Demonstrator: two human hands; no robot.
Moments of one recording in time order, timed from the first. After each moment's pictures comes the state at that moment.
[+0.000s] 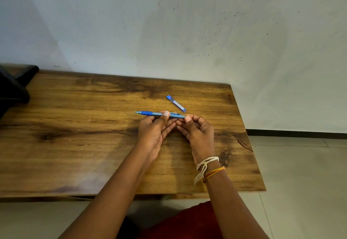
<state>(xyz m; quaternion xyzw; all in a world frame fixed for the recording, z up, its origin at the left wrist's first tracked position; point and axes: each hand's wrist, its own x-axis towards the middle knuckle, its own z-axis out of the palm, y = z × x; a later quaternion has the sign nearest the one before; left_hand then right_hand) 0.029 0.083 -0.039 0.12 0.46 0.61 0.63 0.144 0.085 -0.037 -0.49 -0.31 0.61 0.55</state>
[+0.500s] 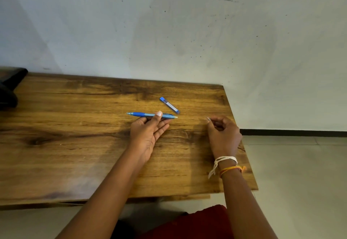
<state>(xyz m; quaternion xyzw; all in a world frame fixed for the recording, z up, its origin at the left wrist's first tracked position) 0.021 0.081 -0.039 0.13 0.47 0.60 0.63 0.204 0.093 -0.041 -0.73 -0.47 0.22 0.45</state>
